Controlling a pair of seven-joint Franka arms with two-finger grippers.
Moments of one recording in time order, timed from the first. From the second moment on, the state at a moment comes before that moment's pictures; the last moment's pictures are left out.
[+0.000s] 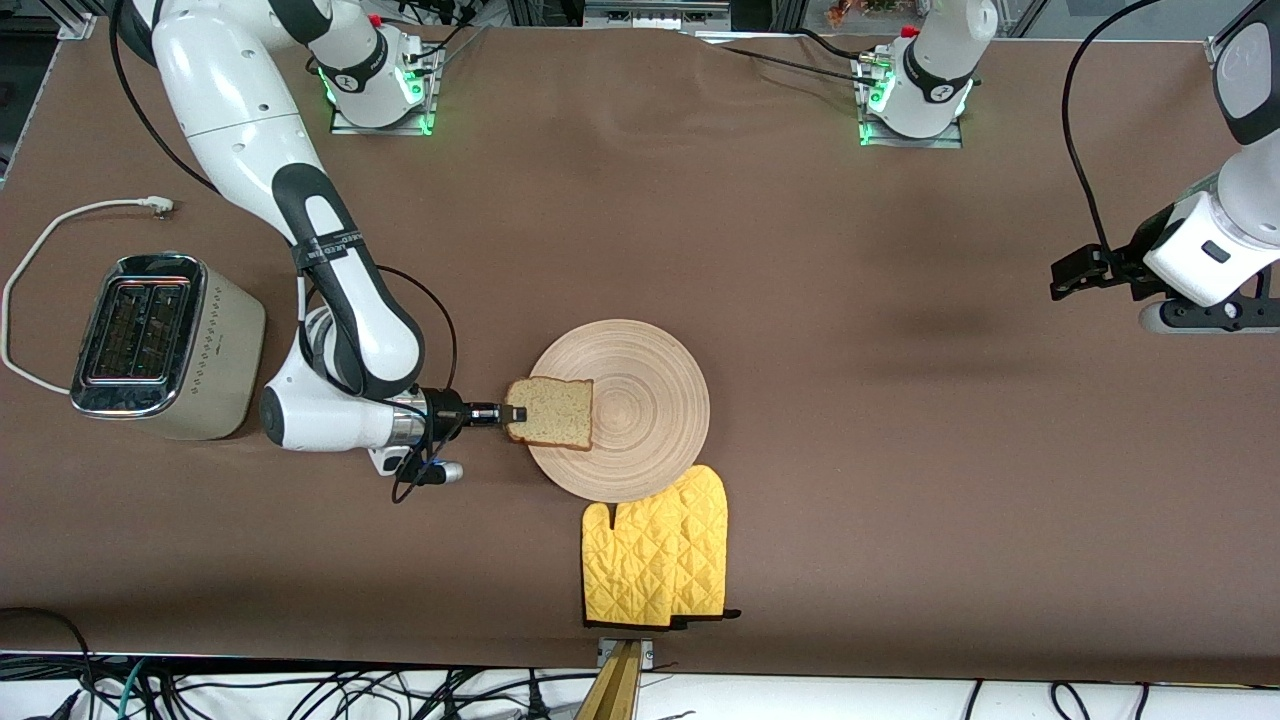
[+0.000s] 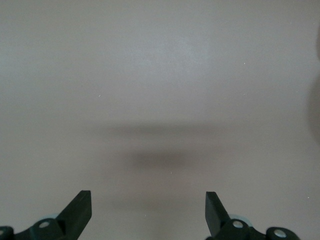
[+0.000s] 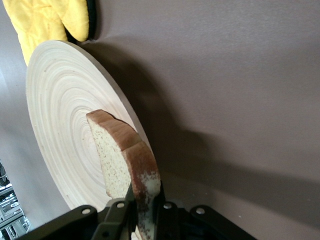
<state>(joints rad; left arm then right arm) 0.12 0.05 -0.12 -1.74 0.02 1.71 -0.03 0.23 0.84 0.06 -1.44 0.81 2.10 -0.19</state>
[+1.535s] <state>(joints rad) 0.12 0.07 -0.12 -1.74 0.02 1.71 -0.03 0.22 0.56 -0.26 -1.39 0.47 1.60 -0.21</state>
